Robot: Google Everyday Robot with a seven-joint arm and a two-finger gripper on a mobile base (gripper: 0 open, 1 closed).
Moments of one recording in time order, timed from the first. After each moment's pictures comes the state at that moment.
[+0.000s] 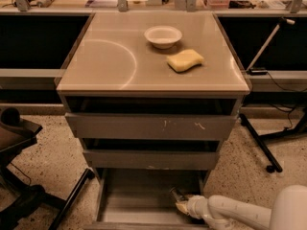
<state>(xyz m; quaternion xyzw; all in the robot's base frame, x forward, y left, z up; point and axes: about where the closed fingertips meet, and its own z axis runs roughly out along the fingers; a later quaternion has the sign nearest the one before) 0.508 -0.147 0.168 -0.28 0.89 0.17 0.30</state>
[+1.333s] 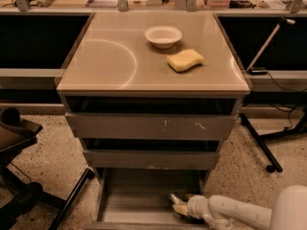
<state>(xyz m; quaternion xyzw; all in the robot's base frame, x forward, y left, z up) 0.509 -0.148 0.167 -0.28 0.90 0.16 0.30</state>
